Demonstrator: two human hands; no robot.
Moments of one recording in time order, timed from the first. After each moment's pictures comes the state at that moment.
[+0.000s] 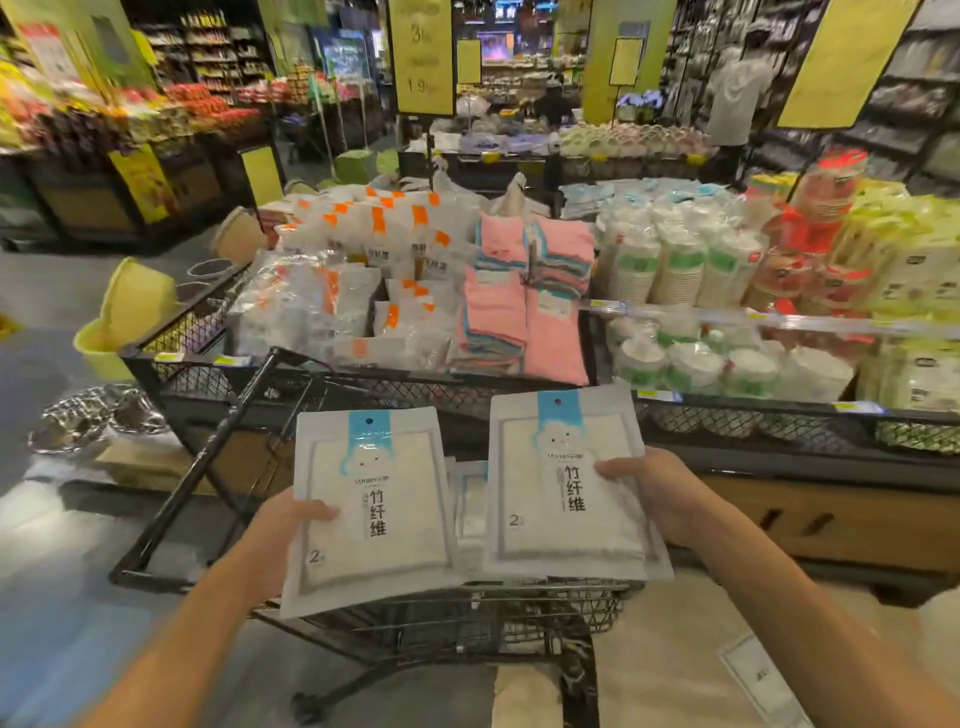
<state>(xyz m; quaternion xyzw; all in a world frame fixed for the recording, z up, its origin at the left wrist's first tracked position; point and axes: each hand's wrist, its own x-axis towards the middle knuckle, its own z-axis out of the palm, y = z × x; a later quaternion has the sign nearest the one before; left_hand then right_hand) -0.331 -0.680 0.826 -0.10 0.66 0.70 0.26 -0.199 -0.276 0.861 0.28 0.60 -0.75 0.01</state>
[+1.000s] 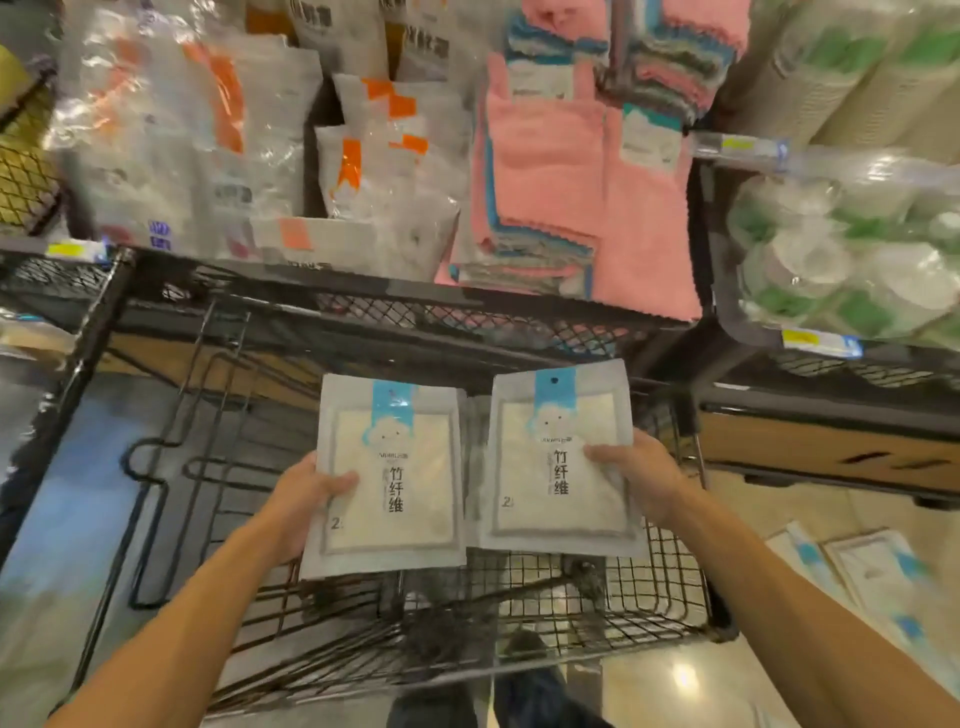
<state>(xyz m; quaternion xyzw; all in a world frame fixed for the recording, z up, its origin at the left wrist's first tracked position) -0.561 -0.608 0.625 -0.24 0.70 0.56 0.35 -0.443 -0.228 0.632 0.42 0.57 -0.70 0.13</state>
